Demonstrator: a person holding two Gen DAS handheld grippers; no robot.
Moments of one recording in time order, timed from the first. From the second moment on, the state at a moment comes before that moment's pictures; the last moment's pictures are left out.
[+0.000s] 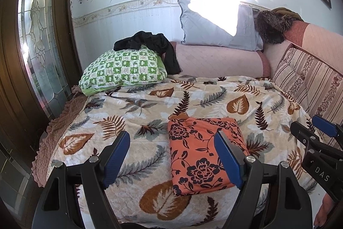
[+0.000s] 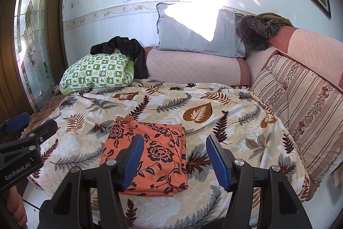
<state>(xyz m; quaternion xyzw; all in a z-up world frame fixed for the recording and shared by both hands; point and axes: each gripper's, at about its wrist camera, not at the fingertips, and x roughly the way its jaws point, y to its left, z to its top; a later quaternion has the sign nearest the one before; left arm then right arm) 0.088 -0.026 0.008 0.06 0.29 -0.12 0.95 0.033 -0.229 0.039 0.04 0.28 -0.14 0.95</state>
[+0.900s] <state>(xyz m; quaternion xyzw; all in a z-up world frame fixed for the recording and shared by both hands) 0.123 -0.016 -0.011 0.07 0.32 -0.11 0.94 0.068 -0.222 0.022 0.03 0.31 -0.11 0.94</state>
